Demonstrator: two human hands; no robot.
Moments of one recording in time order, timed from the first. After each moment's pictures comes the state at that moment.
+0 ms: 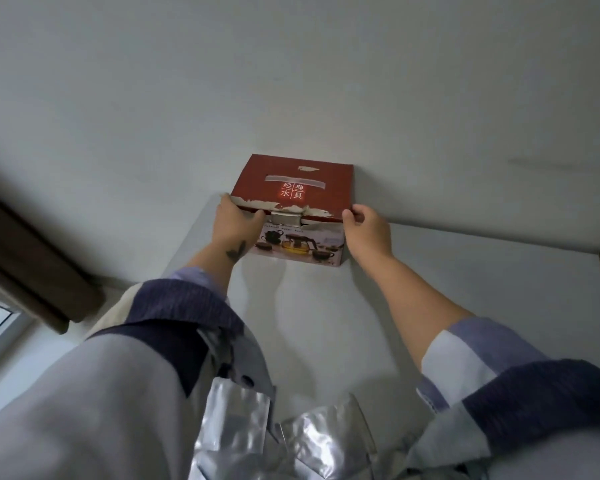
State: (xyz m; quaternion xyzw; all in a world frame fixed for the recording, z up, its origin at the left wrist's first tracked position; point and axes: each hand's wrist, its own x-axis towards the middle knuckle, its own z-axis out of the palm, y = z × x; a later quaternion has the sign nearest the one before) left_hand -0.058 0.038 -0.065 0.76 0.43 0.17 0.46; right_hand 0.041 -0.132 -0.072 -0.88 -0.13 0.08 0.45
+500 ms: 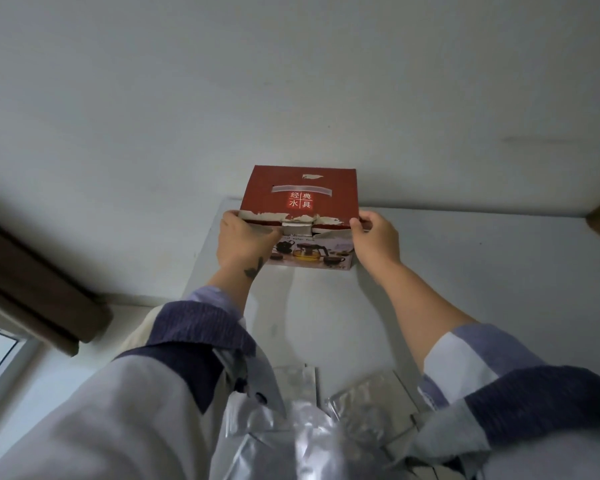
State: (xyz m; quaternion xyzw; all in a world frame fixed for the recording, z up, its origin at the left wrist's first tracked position) left_hand -0.103 0.052 -0.073 0.79 0.43 0.17 0.41; right_hand -0.012 -0.119 -0.079 -0.88 -0.07 0.05 0.47
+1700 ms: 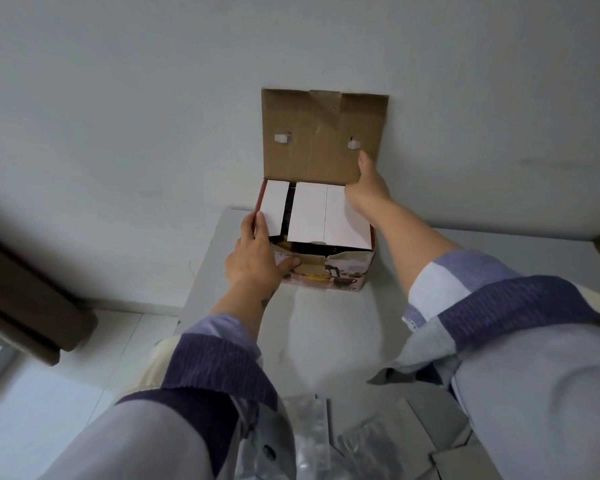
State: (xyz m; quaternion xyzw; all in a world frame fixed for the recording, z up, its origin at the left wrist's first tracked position) left_hand -0.096 0.070 -0.090 0.93 0.29 0.08 0.20; right_hand 0.065 -0.050 -0.028 -0.88 -0.14 0.13 0.44
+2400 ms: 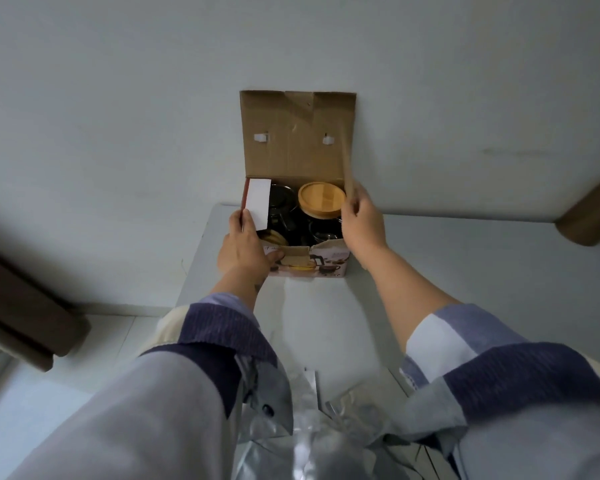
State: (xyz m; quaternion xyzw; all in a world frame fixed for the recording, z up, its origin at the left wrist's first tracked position) left_hand -0.111 0.053 -0.076 0.93 0.31 0.06 0.20; right_hand -0.020 -0.101 -0.040 -0.85 -0.11 0.02 0.52
